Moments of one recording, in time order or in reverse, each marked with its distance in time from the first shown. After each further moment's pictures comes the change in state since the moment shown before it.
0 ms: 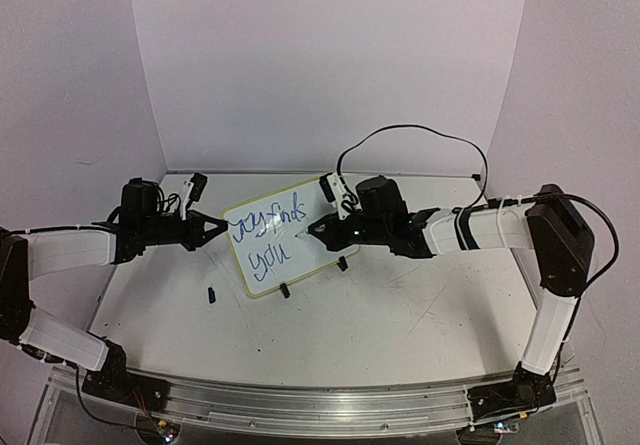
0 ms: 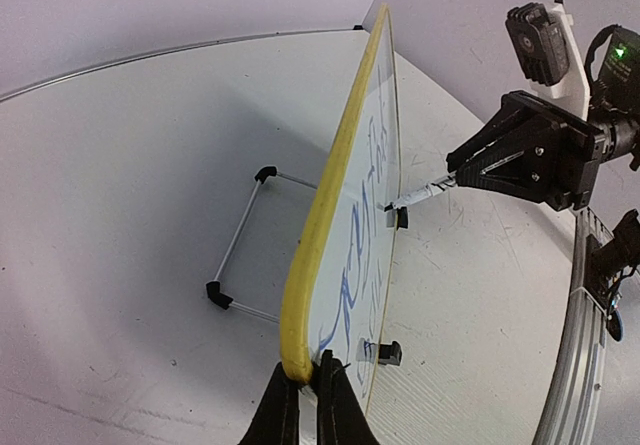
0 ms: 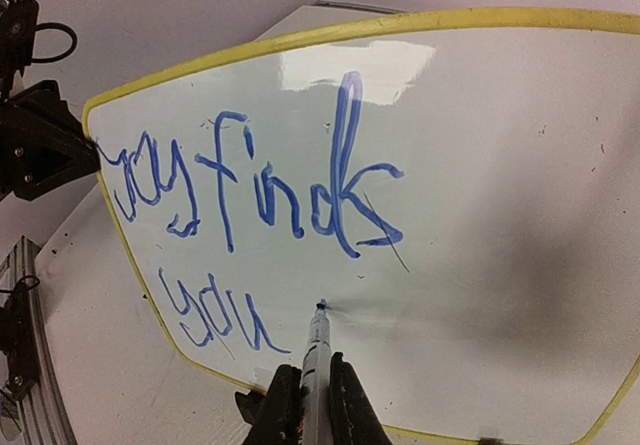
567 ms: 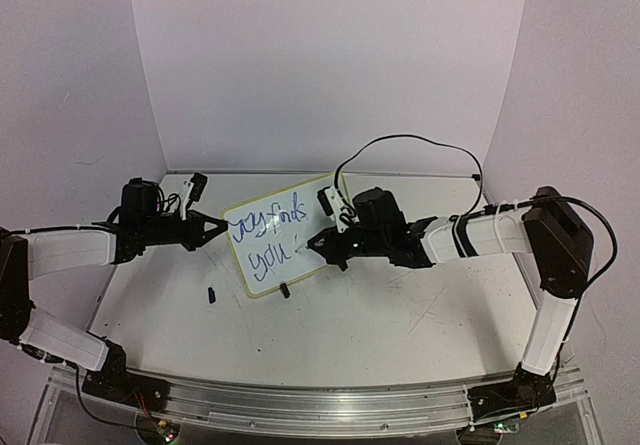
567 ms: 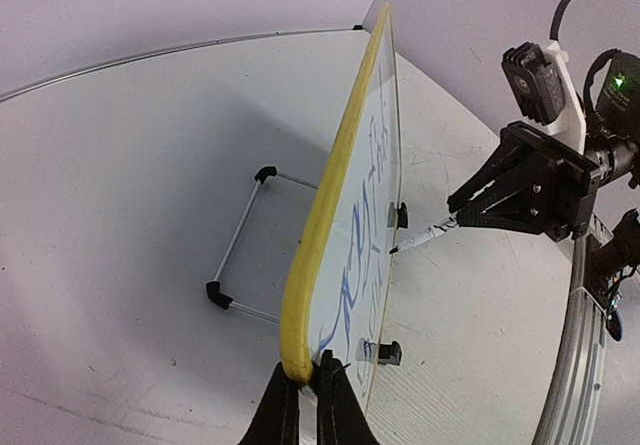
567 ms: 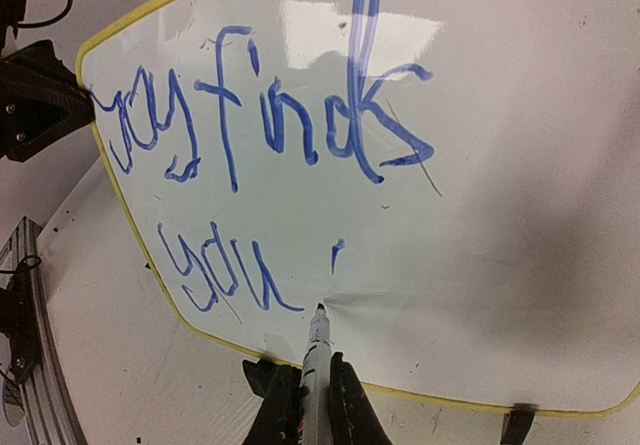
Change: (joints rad) left arm 0.000 0.000 0.000 0.000 0.000 0.000; right arm 0.029 0.000 -0.052 0.001 -0.001 0.034
